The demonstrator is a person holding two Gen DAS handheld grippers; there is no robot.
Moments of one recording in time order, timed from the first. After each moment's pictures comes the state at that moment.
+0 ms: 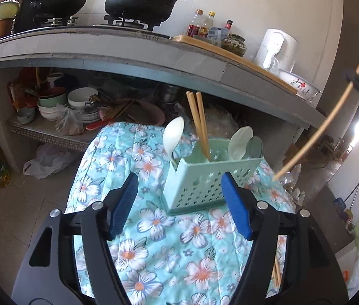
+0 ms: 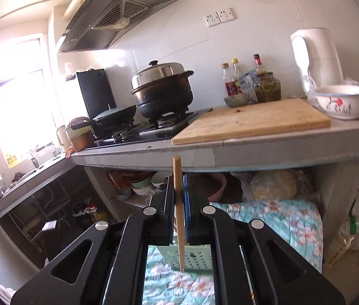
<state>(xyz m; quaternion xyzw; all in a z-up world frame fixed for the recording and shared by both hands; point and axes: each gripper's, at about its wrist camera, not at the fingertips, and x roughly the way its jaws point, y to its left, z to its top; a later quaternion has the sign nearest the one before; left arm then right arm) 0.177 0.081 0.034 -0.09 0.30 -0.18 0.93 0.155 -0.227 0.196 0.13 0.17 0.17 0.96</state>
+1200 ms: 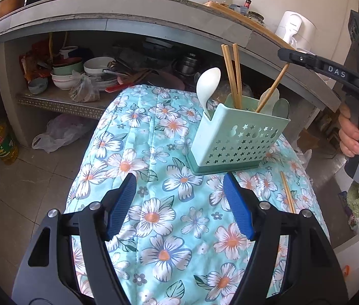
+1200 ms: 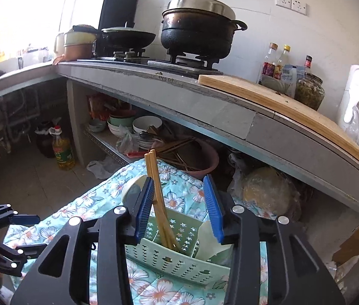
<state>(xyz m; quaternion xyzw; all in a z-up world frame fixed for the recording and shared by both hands) 0.167 0.110 -0.018 -0.09 0.36 -0.15 0.92 0.242 -0.119 0.114 -0.10 0.26 0.16 0.95</state>
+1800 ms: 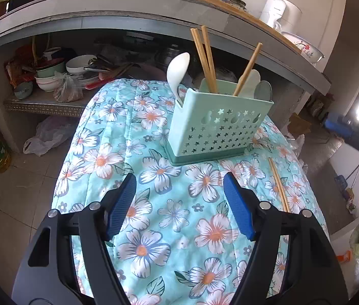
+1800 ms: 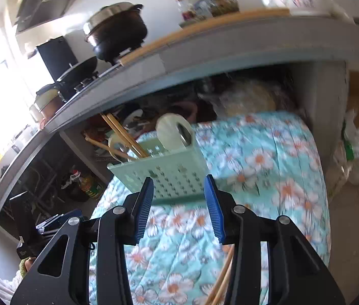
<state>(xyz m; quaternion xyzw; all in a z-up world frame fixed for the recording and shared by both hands) 0.162 0.076 -0.020 -0.06 0.37 -0.19 0.91 0.139 -0.266 0.041 0.20 0.35 0.11 0.91</state>
